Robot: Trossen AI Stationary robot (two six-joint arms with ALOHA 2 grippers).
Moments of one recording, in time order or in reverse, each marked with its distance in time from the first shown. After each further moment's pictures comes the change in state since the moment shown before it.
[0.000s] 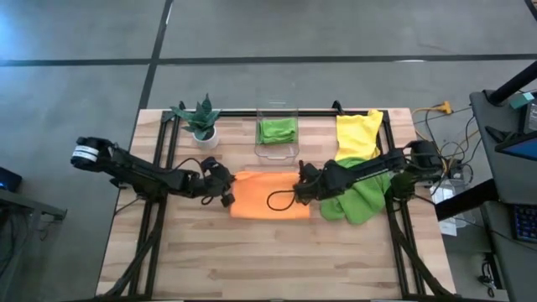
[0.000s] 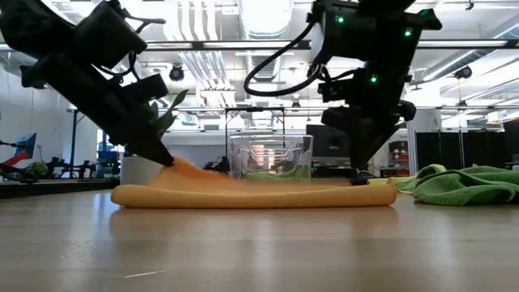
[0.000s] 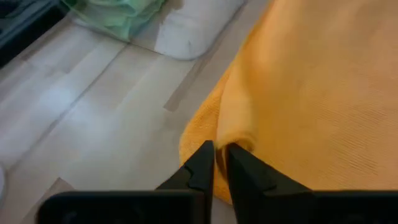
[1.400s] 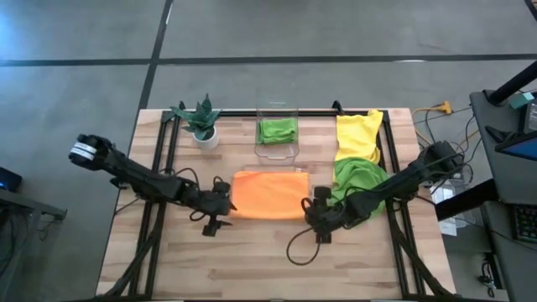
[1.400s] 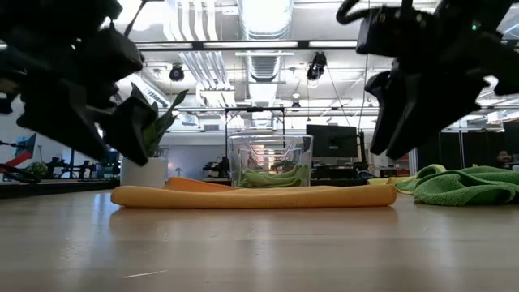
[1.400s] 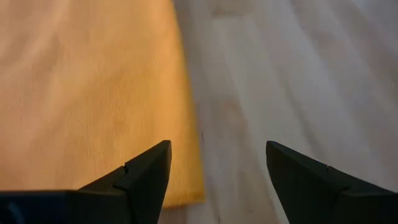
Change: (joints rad) left arm -0.182 -0.022 0.040 -0.041 0.510 0.275; right arm 0.308 -0.151 -0.181 0.372 -0.153 -0.564
